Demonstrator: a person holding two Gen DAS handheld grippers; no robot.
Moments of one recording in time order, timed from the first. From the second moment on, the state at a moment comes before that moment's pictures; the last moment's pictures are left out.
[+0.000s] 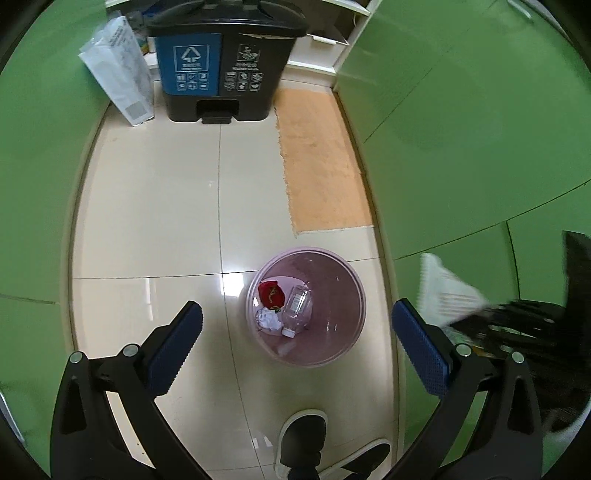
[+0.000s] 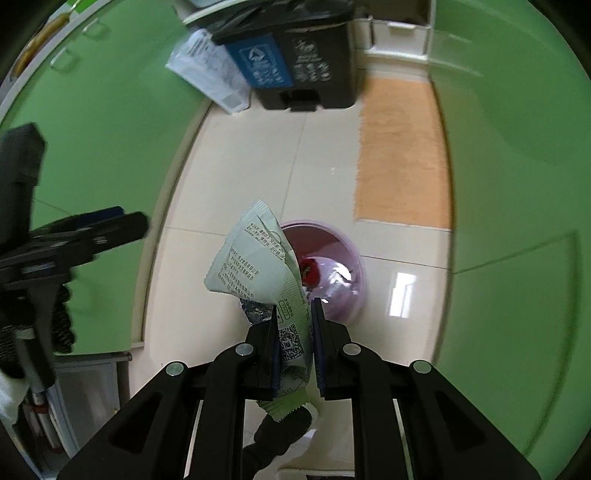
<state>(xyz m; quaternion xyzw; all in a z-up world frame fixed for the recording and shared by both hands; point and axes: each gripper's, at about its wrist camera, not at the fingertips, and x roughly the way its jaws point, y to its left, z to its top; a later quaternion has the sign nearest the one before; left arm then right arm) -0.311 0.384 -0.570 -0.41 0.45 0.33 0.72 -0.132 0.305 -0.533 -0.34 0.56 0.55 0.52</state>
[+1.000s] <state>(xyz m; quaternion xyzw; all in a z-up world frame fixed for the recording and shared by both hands) -0.315 0.341 -0.478 -0.42 0.42 0.31 0.75 -0.128 0.267 -0.444 -0.32 0.54 0.53 0.57</state>
